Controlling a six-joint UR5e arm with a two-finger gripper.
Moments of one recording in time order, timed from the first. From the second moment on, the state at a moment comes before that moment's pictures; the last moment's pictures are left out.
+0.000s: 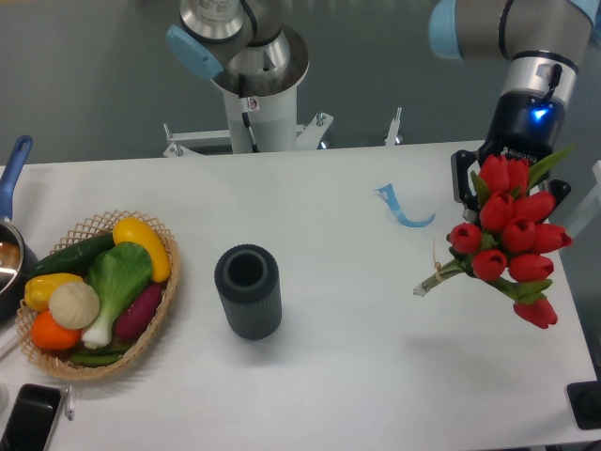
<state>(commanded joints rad) 2.95 -1.85 -1.62 -0.73 0.54 0.89</state>
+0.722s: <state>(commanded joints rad) 2.94 -1.85 -1.61 -0.73 0.63 0.89</state>
